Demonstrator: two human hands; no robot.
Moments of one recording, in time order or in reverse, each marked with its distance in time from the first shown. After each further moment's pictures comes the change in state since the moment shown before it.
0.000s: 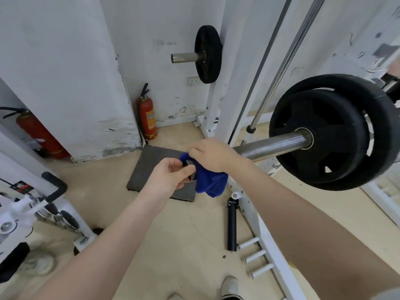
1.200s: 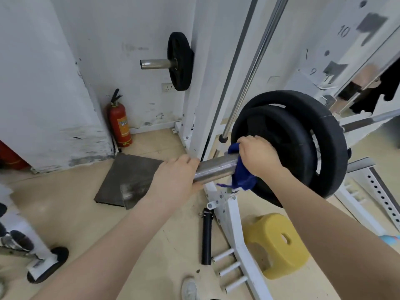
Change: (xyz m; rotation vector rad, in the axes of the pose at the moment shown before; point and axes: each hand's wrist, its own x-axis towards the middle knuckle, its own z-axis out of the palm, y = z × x) left_hand 0.016 0.071 0.126 1.296 0.010 0.635; right_hand -0.062 0.202 -0.058 -0.379 0.365 0.318
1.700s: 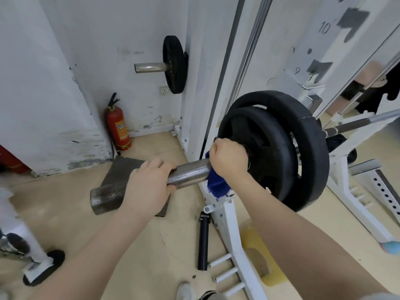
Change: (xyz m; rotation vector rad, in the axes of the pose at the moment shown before) left_hand 0.000 0.015 0.009 -0.011 0.067 -0.170; right_hand 0.003 -0.020 0.008 0.161 0.064 0.096
